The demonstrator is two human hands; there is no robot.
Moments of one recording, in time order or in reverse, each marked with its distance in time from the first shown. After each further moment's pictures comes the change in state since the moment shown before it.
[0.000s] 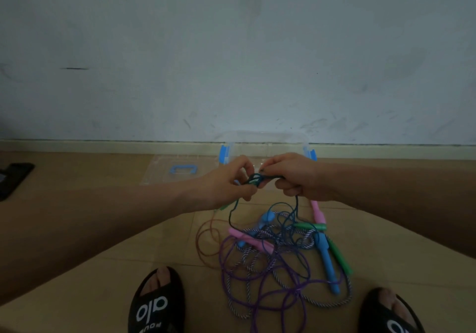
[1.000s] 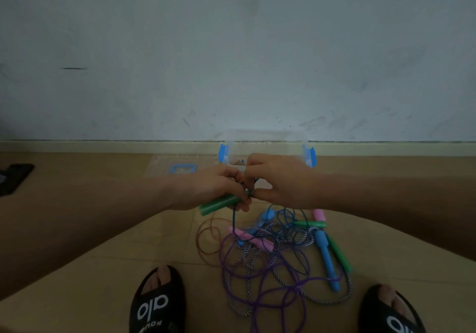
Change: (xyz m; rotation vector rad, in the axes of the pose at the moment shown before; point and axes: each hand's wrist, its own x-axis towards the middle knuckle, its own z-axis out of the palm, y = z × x) left_hand -0.012 0.003 -0.010 -0.289 -0.166 -0.142; right_hand -0.014 0.002 0.014 -1.155 0.047 -0.808
